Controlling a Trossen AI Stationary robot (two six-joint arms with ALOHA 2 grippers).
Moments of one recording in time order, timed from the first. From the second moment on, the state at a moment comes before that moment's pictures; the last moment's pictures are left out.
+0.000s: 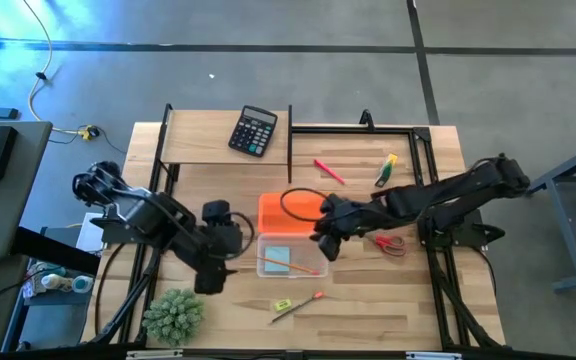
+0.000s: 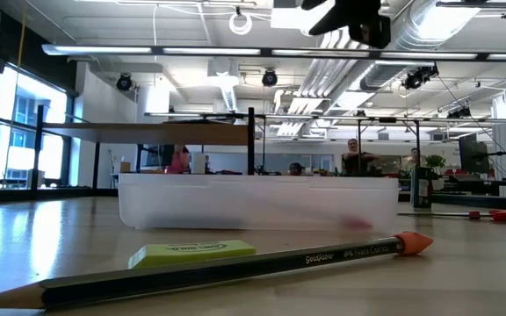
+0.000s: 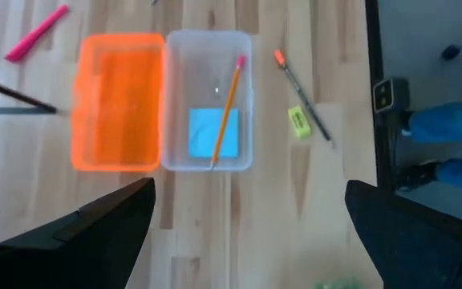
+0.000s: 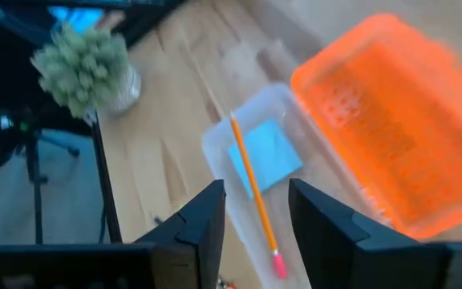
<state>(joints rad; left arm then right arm) -0.44 1.63 1.96 -1.46 -0.28 -0.50 0.26 1.43 1.20 -0.50 0.15 0.79</state>
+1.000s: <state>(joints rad) -0.49 1.90 1.96 -1.31 -0.35 -0.79 0.27 1.15 1.20 -0.76 0.17 0.72</state>
